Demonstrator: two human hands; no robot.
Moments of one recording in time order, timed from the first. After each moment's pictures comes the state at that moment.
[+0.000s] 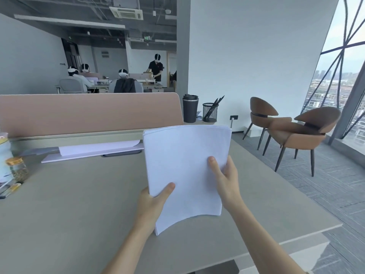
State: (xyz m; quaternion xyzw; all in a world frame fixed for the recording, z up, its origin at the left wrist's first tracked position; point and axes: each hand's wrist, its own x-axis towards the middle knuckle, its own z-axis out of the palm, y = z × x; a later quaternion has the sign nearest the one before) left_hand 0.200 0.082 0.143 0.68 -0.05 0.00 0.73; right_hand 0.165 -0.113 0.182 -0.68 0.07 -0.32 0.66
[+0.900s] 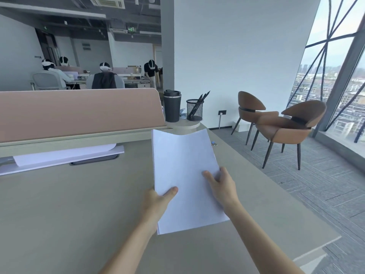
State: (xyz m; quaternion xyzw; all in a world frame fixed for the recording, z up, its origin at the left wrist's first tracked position) left_hand 0.274 -0.012 0.121 0.74 -0.03 -0.07 0.66; right_hand 0.227 -0.206 0.141 -0.77 0.24 -0.21 0.55
